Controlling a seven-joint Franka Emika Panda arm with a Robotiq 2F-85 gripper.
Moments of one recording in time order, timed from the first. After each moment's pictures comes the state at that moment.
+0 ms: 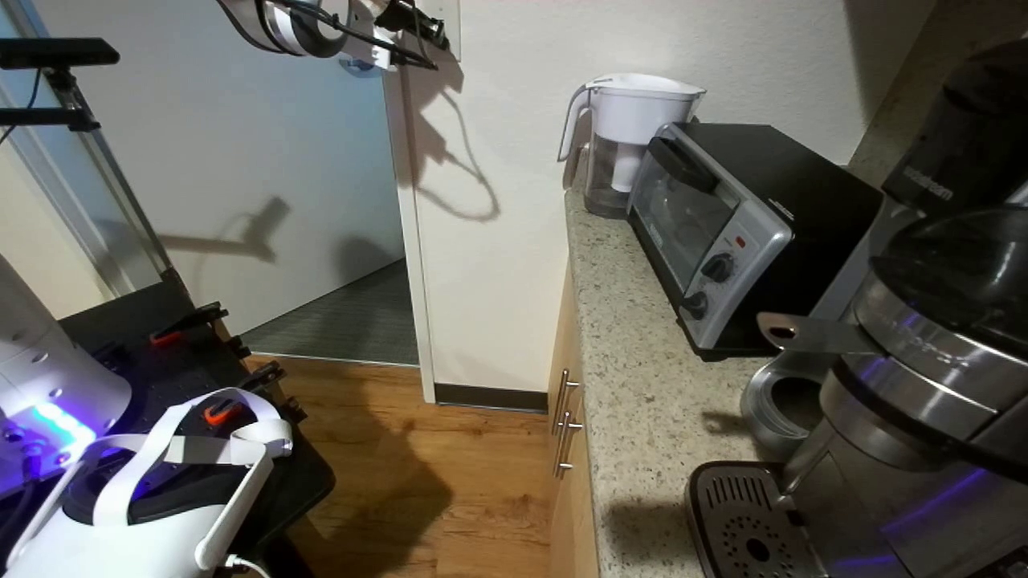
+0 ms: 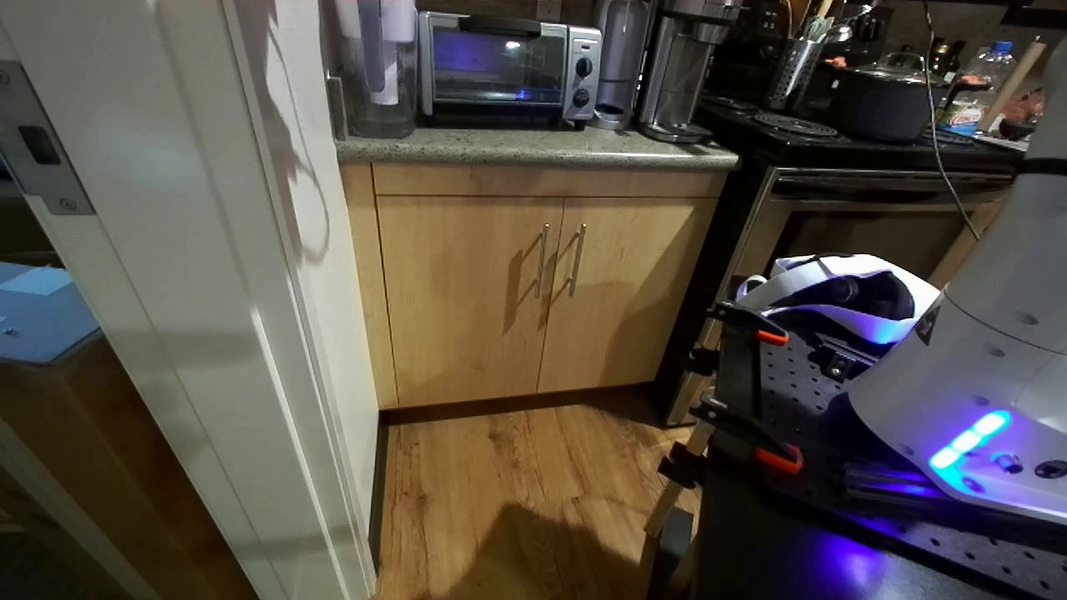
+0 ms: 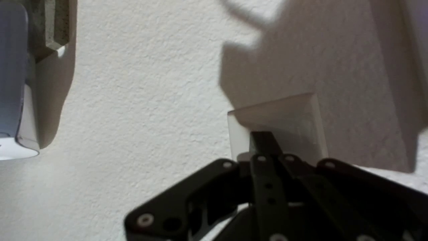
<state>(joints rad) 0.02 0.15 0.03 -2.22 -0.06 3.45 0.13</state>
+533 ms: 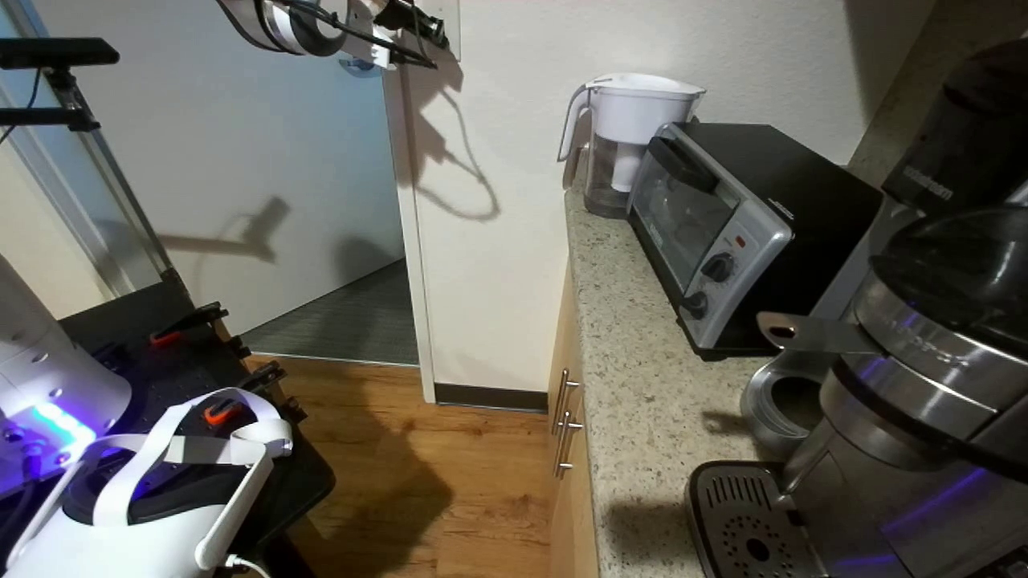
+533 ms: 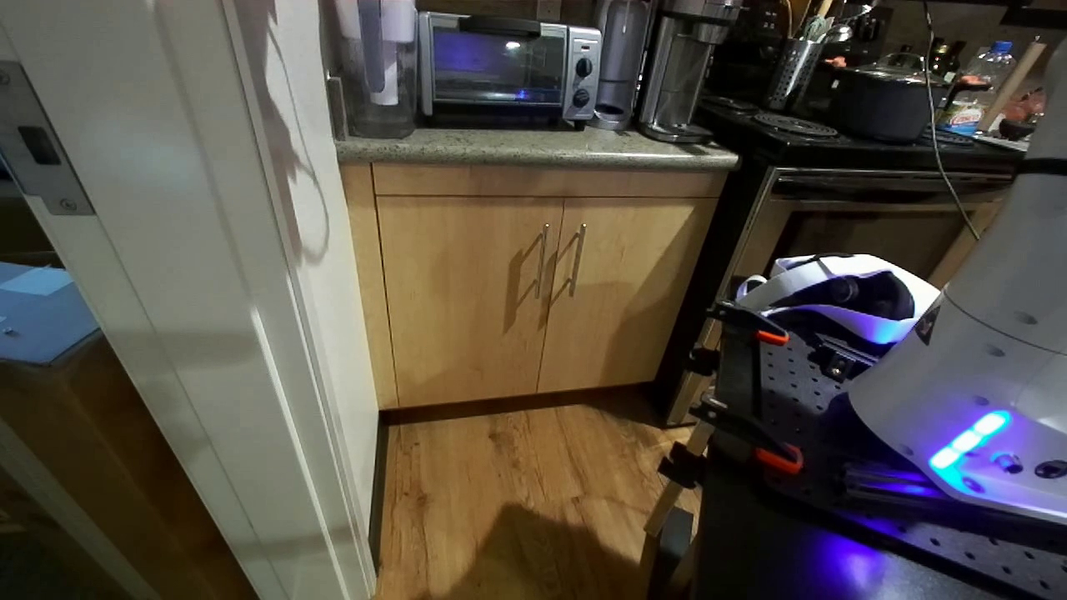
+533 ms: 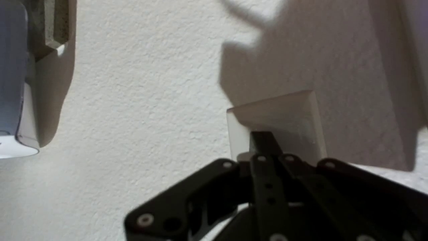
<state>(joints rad) 0.01 0.14 0.05 -2.22 -0.06 3.45 0.13</state>
